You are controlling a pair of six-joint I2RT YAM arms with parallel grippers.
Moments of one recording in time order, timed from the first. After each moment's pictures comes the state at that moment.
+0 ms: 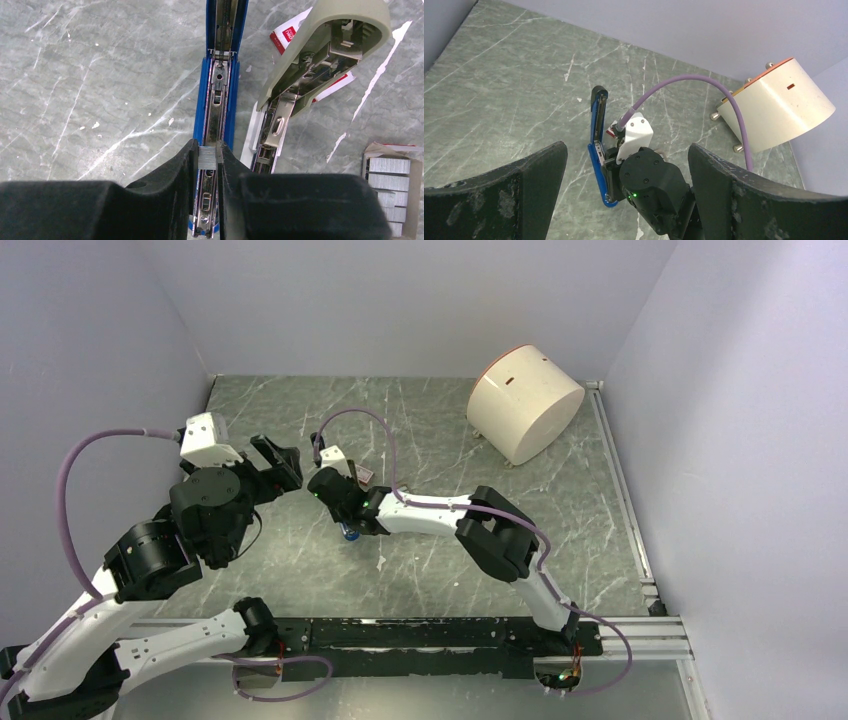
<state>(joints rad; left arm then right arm) -0.95 0.73 1.23 -0.78 -0.91 -0.63 1.11 2.17 1.60 -0.18 0.43 0.38</state>
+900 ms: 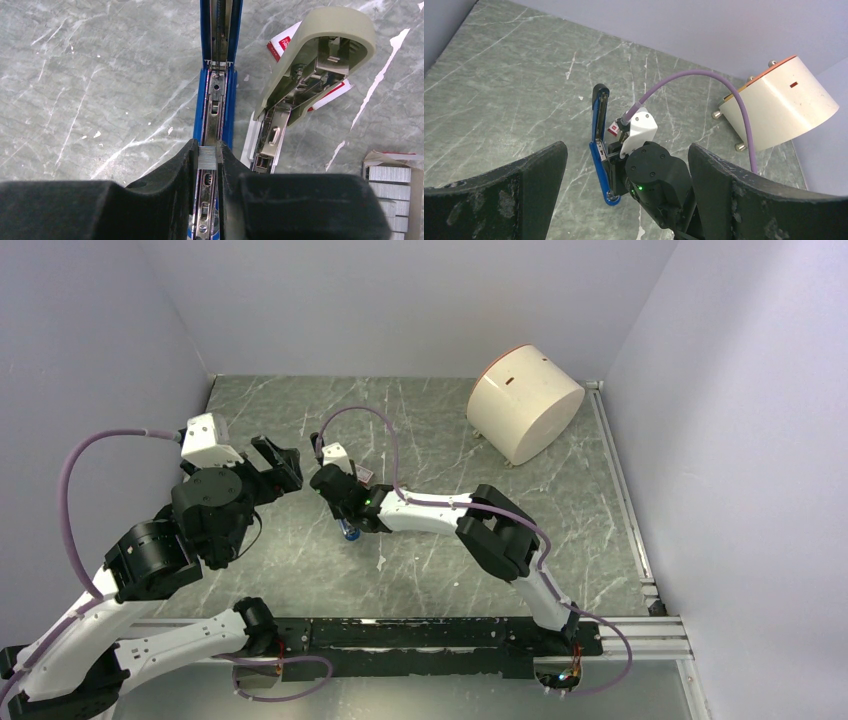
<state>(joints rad) -0.95 0.73 1.23 -0.80 -0.91 -0.63 1.10 2.17 1.60 -0.14 0.41 0.38</state>
